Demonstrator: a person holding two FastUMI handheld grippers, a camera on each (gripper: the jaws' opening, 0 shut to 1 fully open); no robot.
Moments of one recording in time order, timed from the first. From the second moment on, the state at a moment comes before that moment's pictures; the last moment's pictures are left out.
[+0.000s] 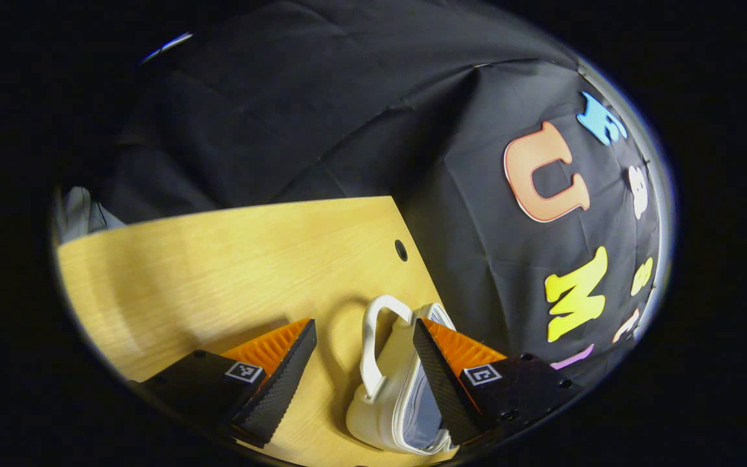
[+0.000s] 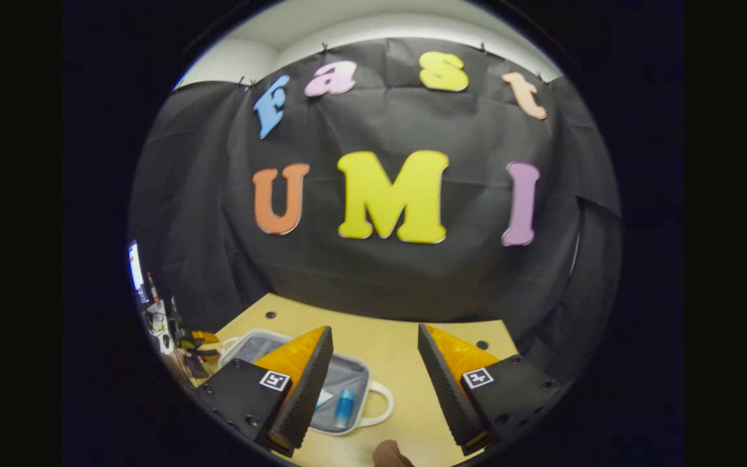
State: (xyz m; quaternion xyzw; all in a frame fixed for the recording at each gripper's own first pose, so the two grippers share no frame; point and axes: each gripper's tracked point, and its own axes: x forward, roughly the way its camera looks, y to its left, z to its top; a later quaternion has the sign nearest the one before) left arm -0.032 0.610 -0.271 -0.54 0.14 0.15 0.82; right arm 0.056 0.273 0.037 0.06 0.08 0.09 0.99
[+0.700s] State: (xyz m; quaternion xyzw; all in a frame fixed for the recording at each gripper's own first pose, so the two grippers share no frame) left arm -0.011 0.584 -0.284 -0.59 0.15 0.12 0.78; right arm 0.038 0.191 0.064 0.02 0.05 0.00 1.00
